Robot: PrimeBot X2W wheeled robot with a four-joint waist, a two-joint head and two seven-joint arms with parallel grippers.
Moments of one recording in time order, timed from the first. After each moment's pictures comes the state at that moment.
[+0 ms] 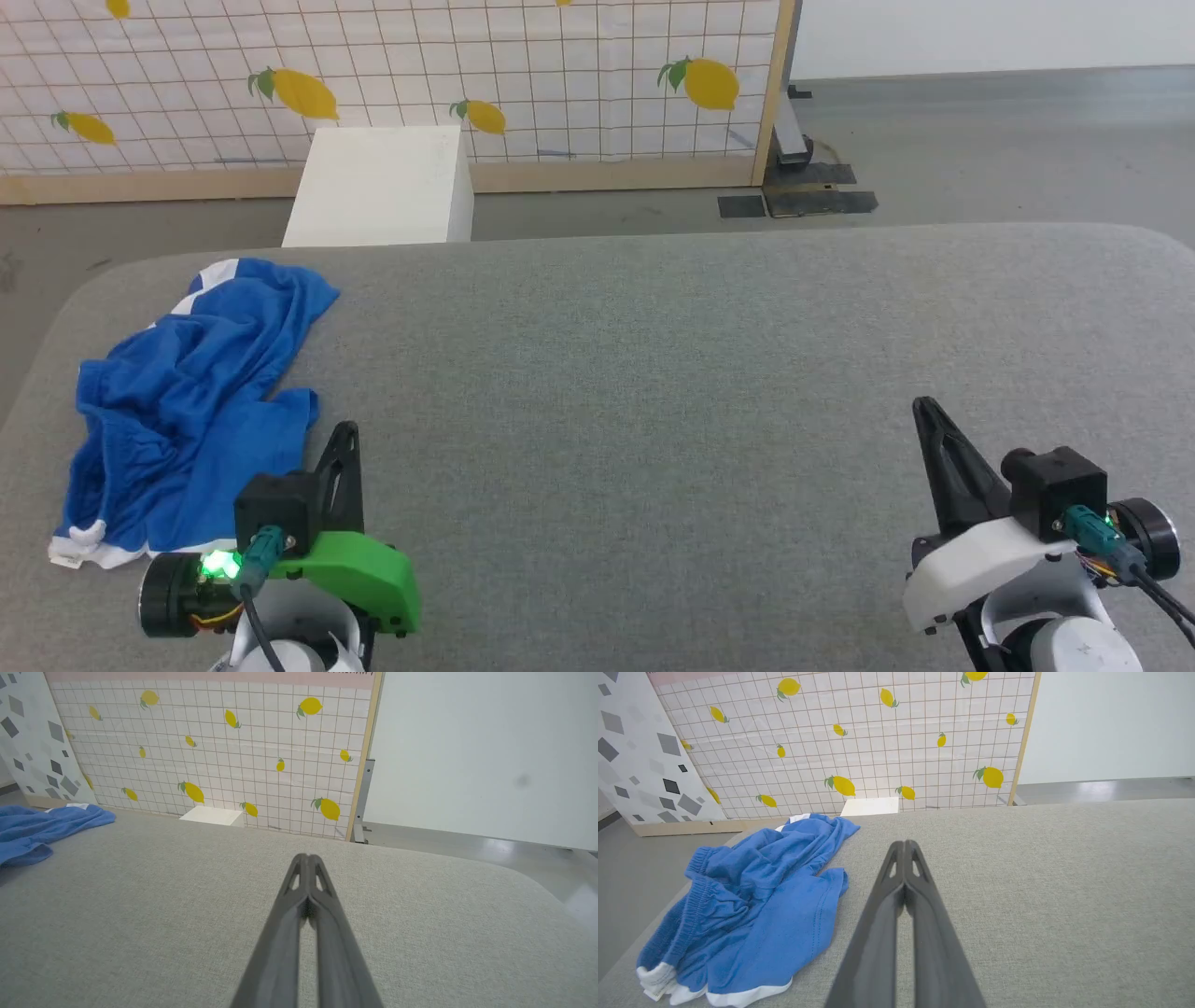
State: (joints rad) left arm -0.01 0.05 0.00 0.00 -0.01 -0.01 0.00; right arm -0.01 -0.05 0.00 0.01 0.01 0.13 0.00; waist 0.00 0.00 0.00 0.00
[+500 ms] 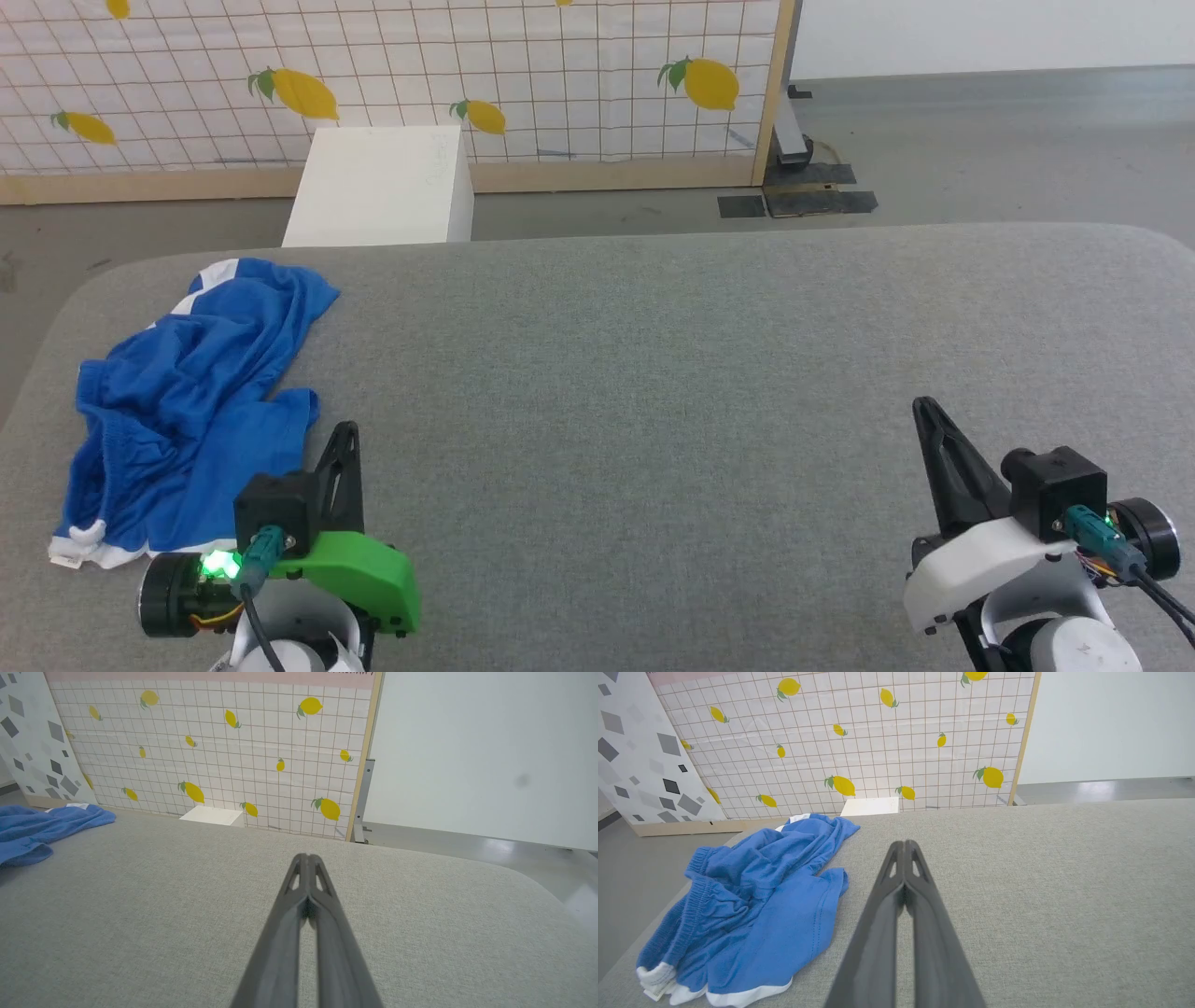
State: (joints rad) left arm -0.01 0.05 0.00 0.00 -0.01 -0.01 0.00; right arm -0.01 -0.05 0.00 0.01 0.01 0.13 0.00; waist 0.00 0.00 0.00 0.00
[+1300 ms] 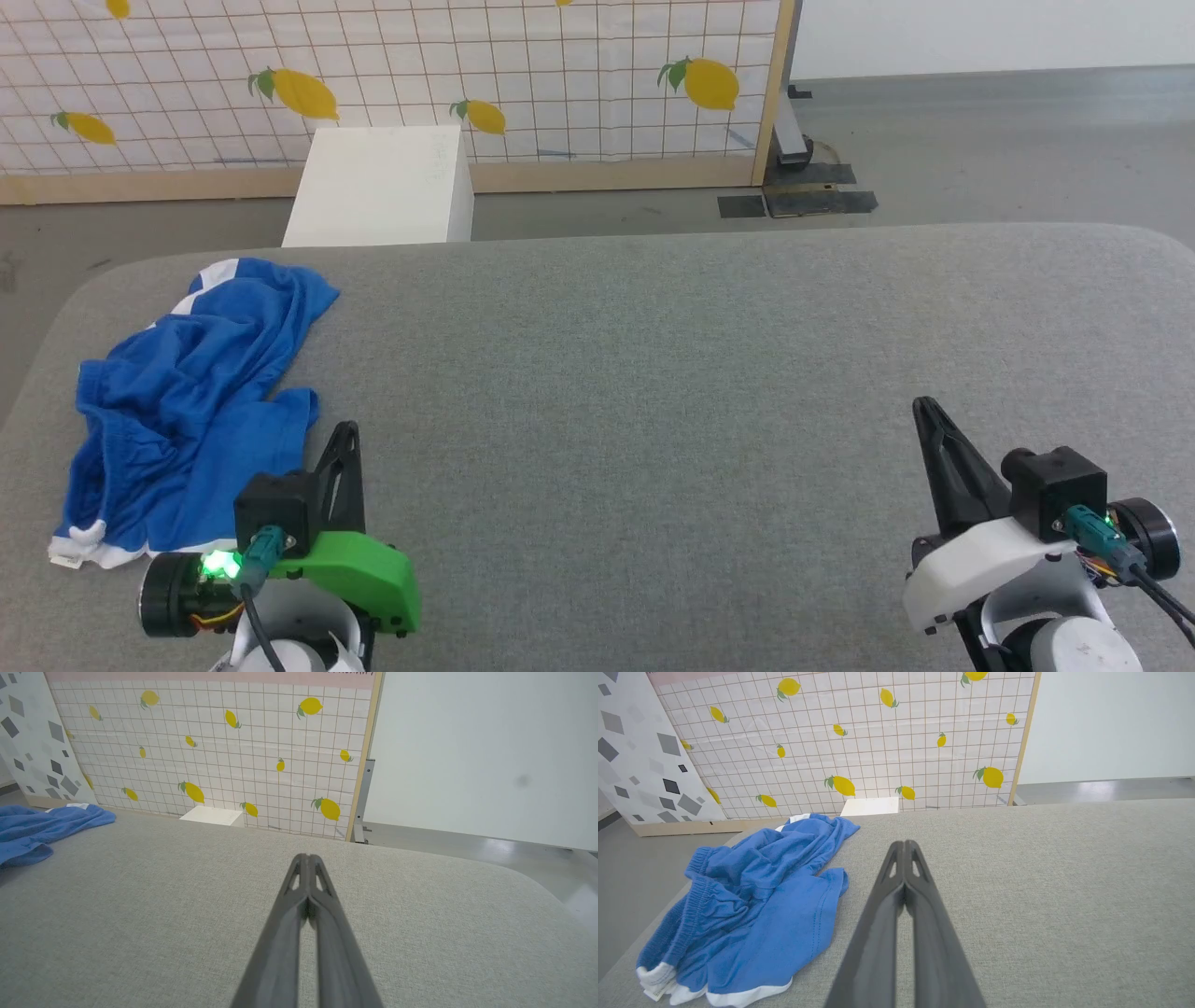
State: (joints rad) left arm -0.01 0.05 0.00 0.00 -0.01 -0.01 0.00; right arm -0.01 -0.05 0.00 0.01 0.01 0.13 0.00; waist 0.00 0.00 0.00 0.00
